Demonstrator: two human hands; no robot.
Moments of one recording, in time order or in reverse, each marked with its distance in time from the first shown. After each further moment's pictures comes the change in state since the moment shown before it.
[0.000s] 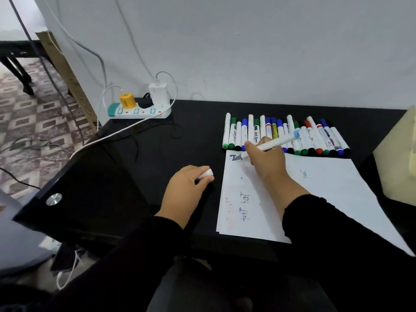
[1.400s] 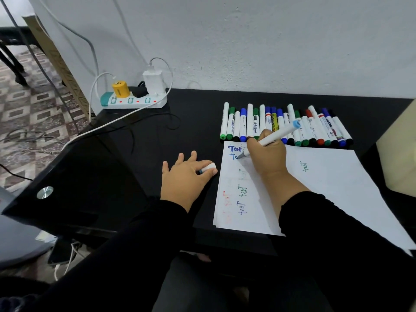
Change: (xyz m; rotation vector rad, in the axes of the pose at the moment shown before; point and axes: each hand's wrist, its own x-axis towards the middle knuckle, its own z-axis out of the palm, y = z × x) left_hand 0.010 0.003 0.009 0.196 -0.229 -0.173; right_hand 0.001 0.011 0.002 -0.033 0.061 -0.047
